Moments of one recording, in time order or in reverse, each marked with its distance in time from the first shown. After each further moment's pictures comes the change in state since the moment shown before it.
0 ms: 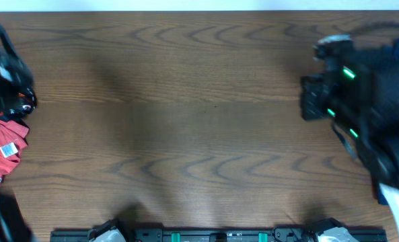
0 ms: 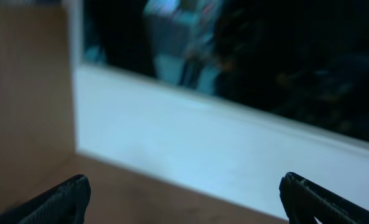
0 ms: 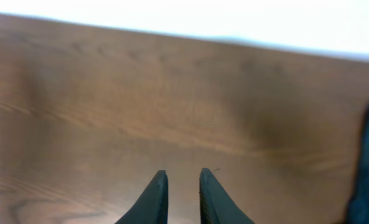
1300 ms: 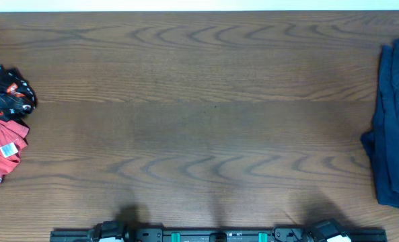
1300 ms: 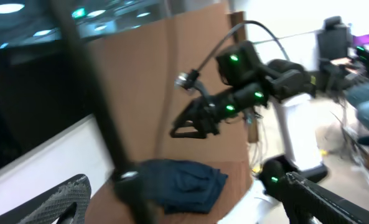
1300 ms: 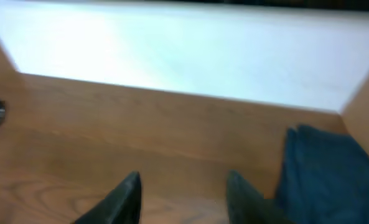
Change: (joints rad) left arm -0.408 -0.183 0.477 -0.075 1.073 -0.128; right arm 0.000 -0.337 0.608 -0.584 0.026 -0.060
